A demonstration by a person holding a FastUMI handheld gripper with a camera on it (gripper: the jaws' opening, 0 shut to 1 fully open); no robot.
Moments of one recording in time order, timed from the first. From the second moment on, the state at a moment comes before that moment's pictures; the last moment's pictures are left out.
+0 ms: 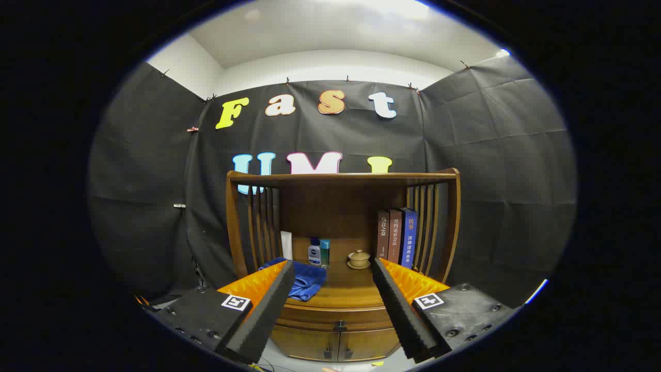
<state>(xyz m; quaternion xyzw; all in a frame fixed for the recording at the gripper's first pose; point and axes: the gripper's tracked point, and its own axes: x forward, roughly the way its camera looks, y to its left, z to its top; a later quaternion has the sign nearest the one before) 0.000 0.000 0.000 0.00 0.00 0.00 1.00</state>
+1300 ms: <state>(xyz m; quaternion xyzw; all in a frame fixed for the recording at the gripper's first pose) 0.012 -0.011 -0.035 0.01 0.03 0.00 1.00</state>
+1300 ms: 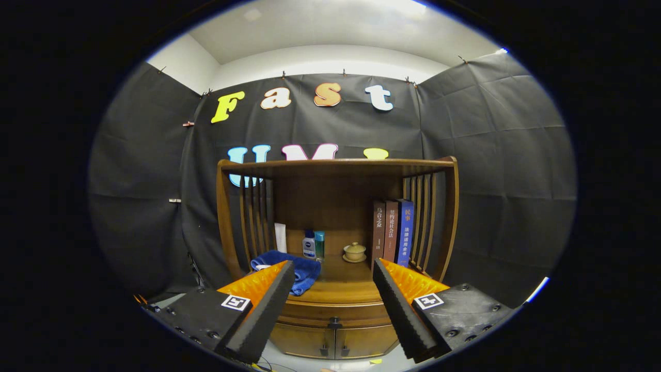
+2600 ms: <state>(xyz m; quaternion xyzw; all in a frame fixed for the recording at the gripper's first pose) 0.135 -0.021 -0.361 0.04 0.27 -0.02 0.96</state>
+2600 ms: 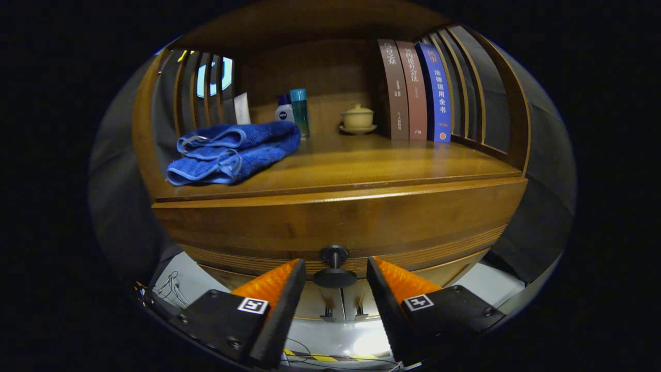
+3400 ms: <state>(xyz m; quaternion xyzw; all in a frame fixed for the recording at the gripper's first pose) 0.109 -0.020 -0.366 0.02 0.30 -0.03 0.95</state>
